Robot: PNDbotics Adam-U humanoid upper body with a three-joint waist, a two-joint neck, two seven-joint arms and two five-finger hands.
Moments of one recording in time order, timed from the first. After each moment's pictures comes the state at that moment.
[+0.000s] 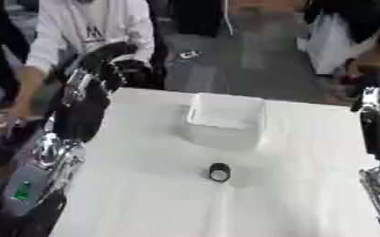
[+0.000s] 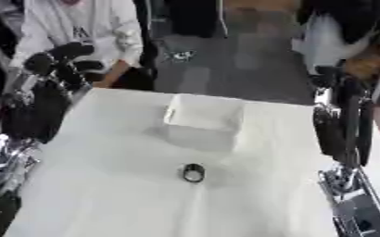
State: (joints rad) left arm -0.47 0.45 -0.11 -1.69 0.40 -0.28 -0.05; right arm -0.53 -0.30 0.12 -1.59 0.38 -0.13 -0.50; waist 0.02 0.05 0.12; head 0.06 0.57
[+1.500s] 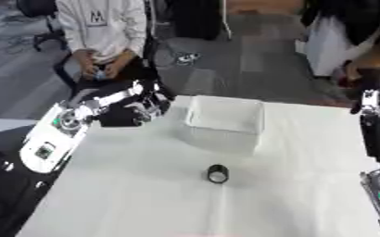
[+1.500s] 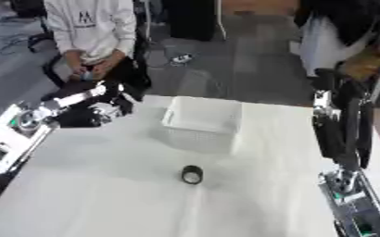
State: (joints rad) left arm -0.74 0.57 -0.25 -1.30 -0.25 -0.19 -0.55; right arm -0.54 -0.30 0.14 -1.59 0.38 -0.13 -0.49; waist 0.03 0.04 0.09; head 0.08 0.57
